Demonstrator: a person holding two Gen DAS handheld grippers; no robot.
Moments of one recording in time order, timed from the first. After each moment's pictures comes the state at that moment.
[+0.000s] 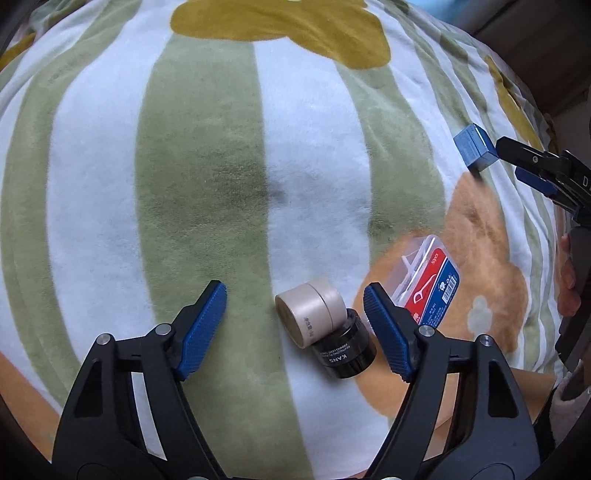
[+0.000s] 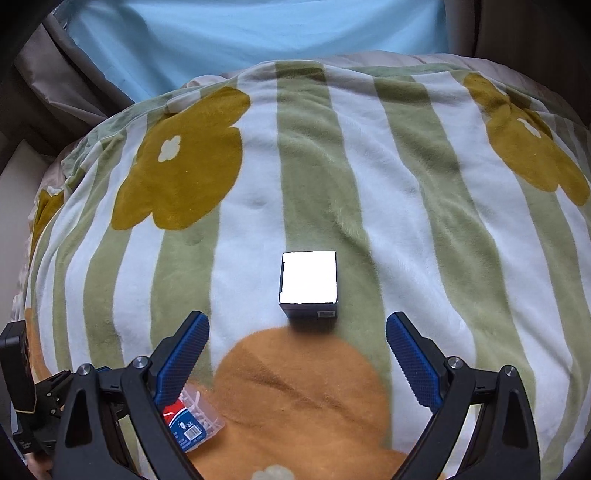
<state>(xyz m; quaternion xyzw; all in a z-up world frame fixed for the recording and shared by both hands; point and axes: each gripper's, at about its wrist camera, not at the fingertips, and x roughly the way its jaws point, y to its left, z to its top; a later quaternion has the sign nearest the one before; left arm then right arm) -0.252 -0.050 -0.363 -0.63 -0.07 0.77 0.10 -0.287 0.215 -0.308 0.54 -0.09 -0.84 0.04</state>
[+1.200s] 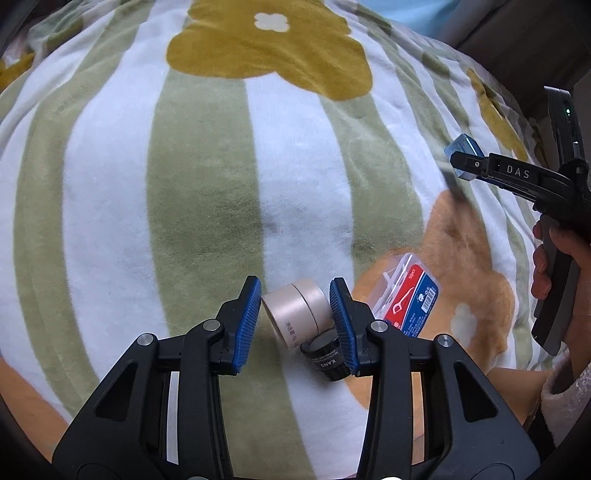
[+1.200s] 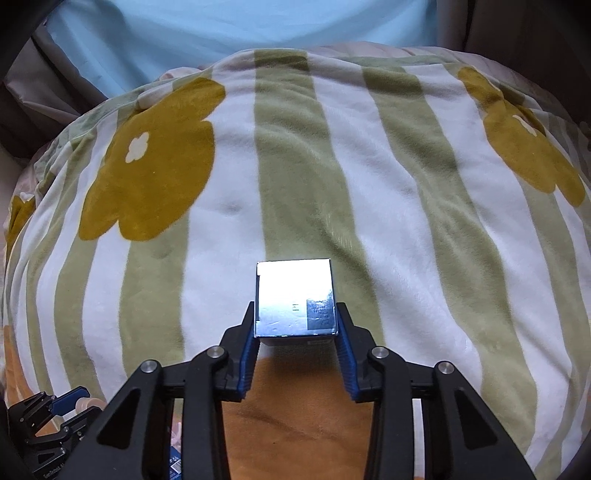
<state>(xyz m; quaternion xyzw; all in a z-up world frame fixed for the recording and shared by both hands) -0.252 -0.059 -0.336 -0.60 -0.07 0.79 0.12 -0.309 0.208 -0.320 0.55 -0.07 -0.83 0.00</state>
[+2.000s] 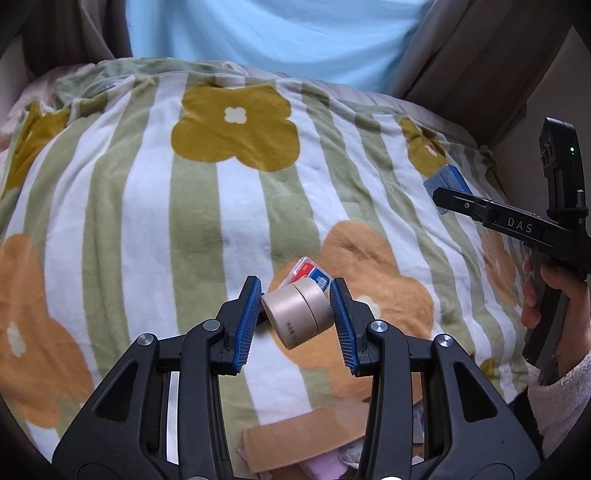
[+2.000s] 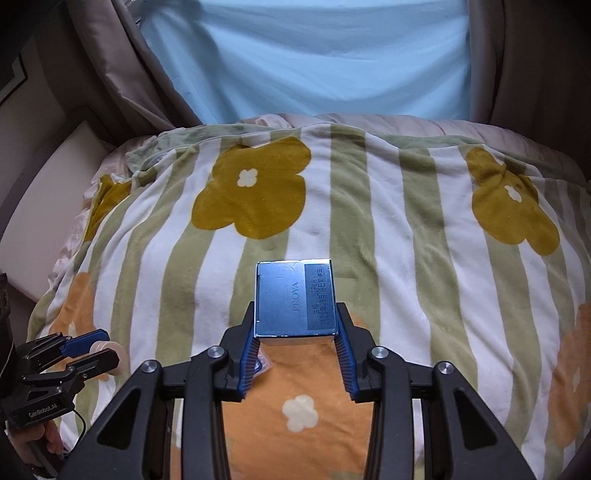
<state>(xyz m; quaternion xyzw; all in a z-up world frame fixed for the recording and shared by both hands) -0.154 -0.038 -0.187 -0.50 -0.09 0.85 0.14 -0.200 0.201 -0.177 0.48 -0.04 -0.87 0.12</state>
